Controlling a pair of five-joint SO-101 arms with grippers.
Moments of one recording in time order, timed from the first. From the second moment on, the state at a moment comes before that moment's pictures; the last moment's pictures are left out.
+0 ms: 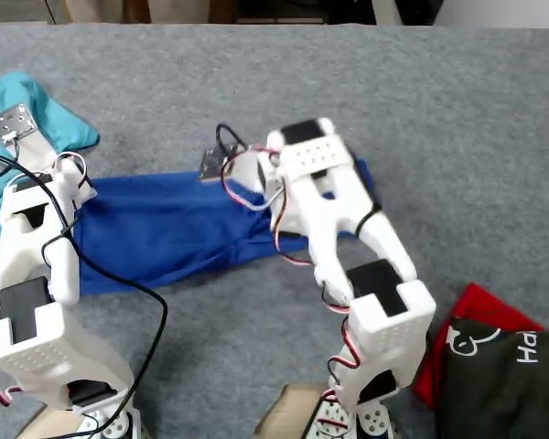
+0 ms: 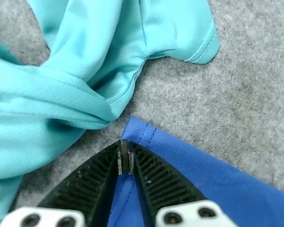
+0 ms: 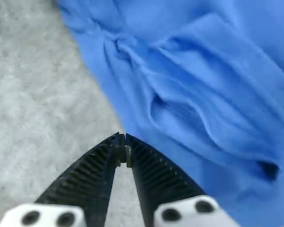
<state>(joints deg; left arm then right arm) -23.8 8.8 26.5 28.0 2.9 -22.8 18.4 3.1 80.2 53.0</state>
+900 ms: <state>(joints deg) -23.8 8.8 26.5 28.0 2.9 -25.3 38.4 -23.4 69.1 47.0</state>
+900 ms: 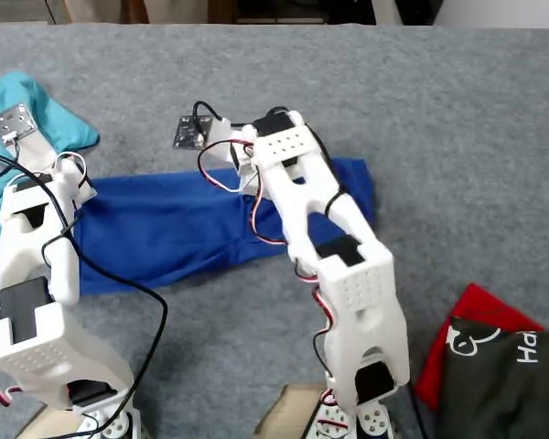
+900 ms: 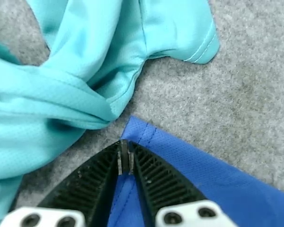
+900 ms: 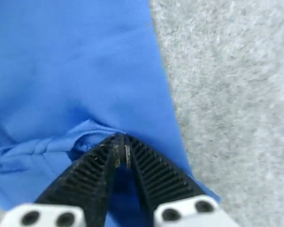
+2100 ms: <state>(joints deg) -31.7 31.0 -17.1 90.2 -9.7 2.6 -12.4 -14.1 95.3 53.0</state>
